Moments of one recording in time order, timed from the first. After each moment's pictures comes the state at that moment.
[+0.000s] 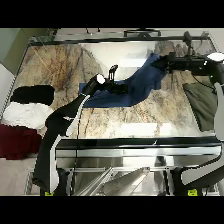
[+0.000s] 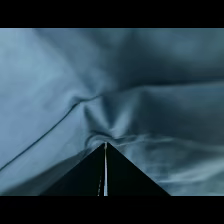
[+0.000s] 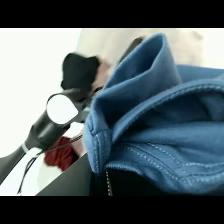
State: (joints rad) left arm -0.46 -2.24 2.04 0.79 -0.96 -1.39; right arm -0.13 -1.74 1.68 -0.25 1.38 1.07
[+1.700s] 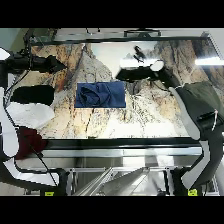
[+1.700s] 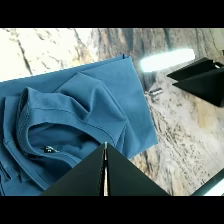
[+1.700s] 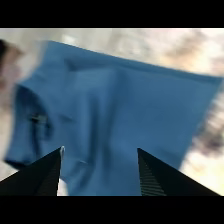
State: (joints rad) left arm 0.15 -1.61 1.80 0.78 -1.36 -1.22; right arm 0.23 -1.91 1.73 -0.69 0.95 1.29
